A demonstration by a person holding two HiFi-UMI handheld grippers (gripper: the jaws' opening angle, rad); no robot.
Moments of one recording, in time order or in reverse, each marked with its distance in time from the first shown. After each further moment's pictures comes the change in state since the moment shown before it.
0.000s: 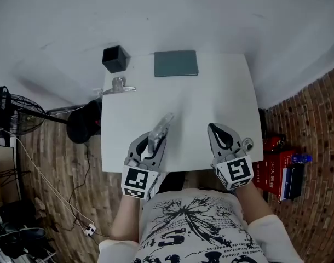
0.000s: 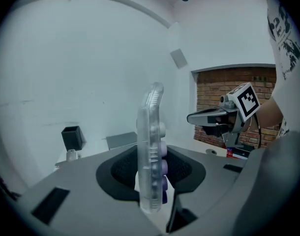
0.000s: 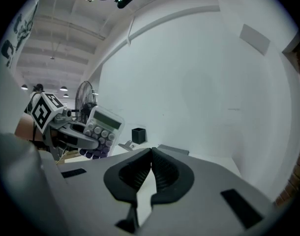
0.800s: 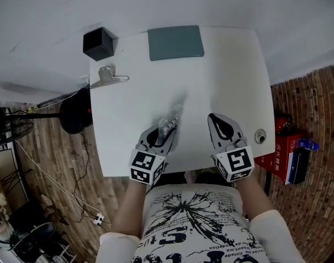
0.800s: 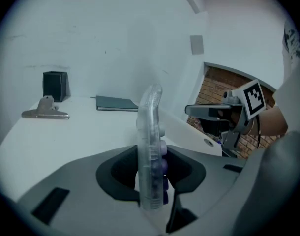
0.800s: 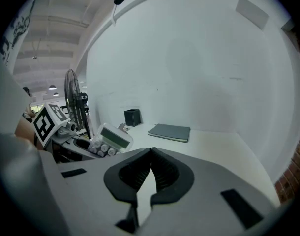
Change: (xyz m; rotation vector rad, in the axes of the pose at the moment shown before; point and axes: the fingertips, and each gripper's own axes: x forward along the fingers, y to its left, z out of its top) left arm 0.096 0.029 -0.111 -0.251 0.216 -0.190; right arm 0.088 -0.009 -0.079 0.104 0.187 -0.042
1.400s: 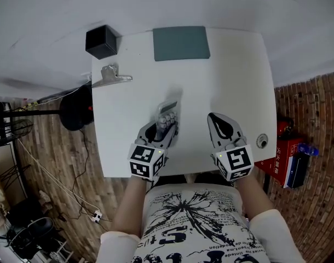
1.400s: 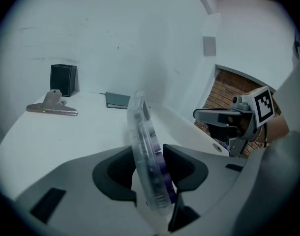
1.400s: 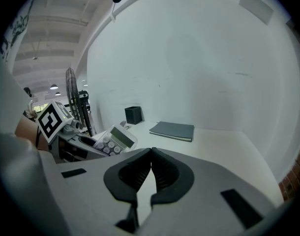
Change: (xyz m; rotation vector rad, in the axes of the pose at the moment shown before) left arm 0.011 0.033 0.004 -0.093 0.014 0.057; right arm 0.025 0.002 -0.001 -0.001 0.035 0.026
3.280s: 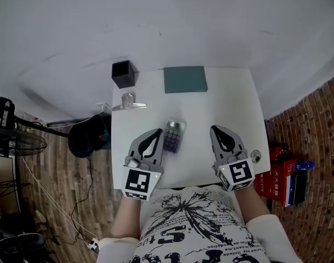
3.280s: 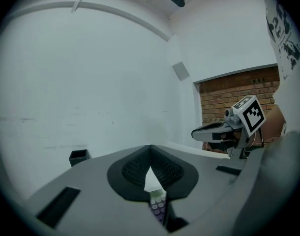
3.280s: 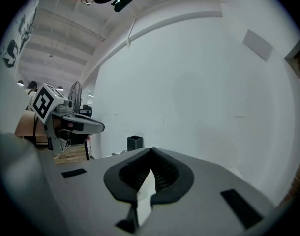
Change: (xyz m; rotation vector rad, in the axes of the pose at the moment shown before) left arm -0.153 -0.050 0.141 0.407 -0.401 0.127; right arm -0.077 0.038 0.104 -0.114 -0.292 -0.042
